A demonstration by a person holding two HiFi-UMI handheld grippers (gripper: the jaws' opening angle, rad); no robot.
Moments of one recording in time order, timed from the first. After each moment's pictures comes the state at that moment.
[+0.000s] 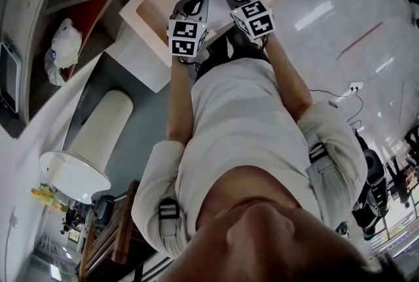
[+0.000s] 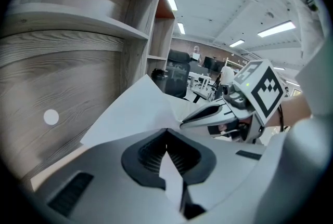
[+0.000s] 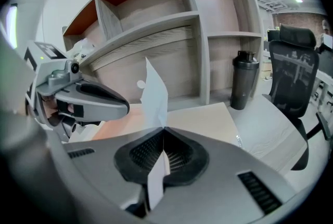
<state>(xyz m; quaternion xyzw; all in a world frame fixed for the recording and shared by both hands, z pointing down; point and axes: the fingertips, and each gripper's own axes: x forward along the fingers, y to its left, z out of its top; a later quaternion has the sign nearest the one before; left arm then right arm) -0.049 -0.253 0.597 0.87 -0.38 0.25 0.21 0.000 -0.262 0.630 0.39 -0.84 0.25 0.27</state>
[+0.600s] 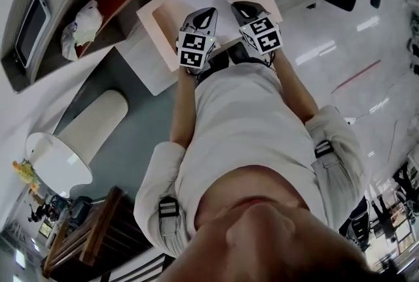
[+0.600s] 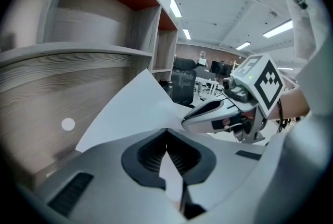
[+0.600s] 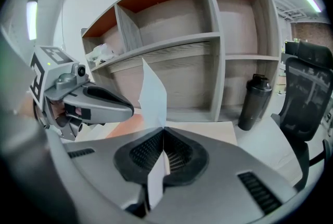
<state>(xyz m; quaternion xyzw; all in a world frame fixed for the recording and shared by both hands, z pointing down) -0.056 -0.243 0.557 0.85 -0.43 0.23 0.19 -0.008 -0.257 0.579 0.33 -0.88 0.20 0.27</state>
